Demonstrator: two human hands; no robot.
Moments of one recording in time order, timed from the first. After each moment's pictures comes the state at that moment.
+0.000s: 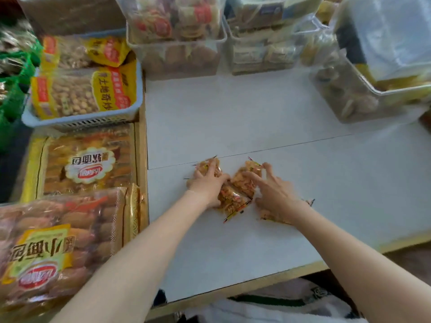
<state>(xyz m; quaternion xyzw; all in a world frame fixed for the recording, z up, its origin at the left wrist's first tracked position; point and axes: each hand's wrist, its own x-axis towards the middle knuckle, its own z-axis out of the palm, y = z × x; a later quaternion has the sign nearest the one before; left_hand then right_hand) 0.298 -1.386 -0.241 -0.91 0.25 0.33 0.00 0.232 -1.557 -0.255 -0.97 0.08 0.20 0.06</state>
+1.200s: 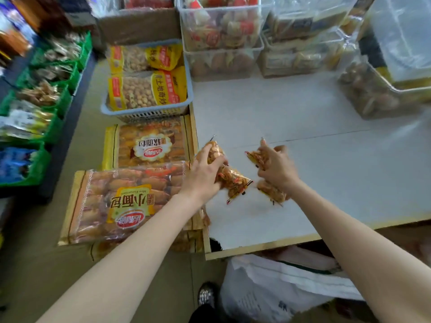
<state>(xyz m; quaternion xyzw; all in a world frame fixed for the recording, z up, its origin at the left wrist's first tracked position) 0.239 -1.237 -0.177 -0.95 0.24 0.09 -0.20 0.216 -1.442 -0.192 -0.95 0.17 0.05 0.26</state>
